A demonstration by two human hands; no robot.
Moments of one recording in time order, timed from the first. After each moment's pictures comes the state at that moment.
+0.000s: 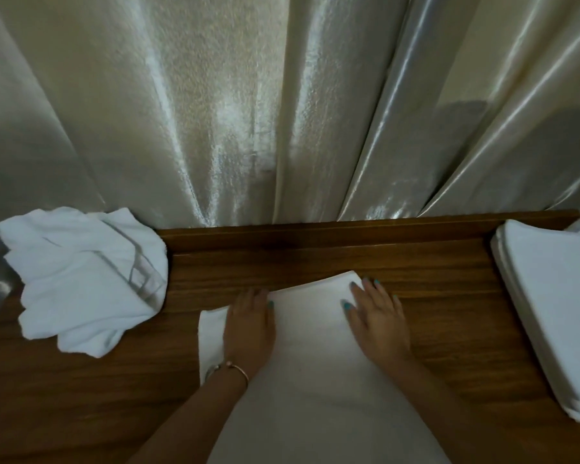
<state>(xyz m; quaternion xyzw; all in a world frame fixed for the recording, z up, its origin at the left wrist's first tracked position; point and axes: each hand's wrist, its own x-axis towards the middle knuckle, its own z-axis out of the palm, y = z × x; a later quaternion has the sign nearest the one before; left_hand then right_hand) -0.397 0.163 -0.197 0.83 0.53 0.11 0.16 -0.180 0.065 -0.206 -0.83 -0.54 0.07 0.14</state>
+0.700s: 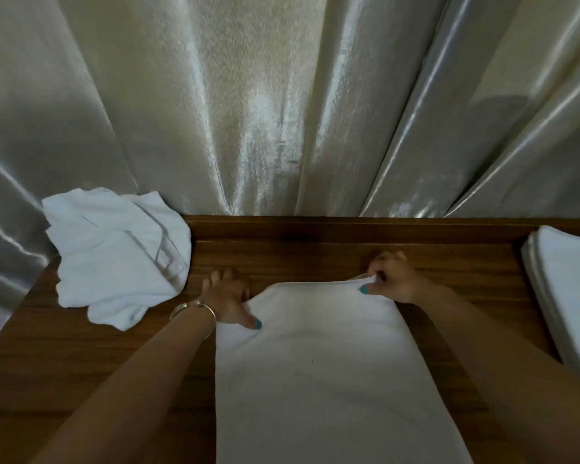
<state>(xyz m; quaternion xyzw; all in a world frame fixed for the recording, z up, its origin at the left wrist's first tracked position) -0.452 0.226 -0.156 0.82 0.51 -0.19 0.19 -0.132 0.134 -0.153 -0.76 -0.61 0.22 0.03</state>
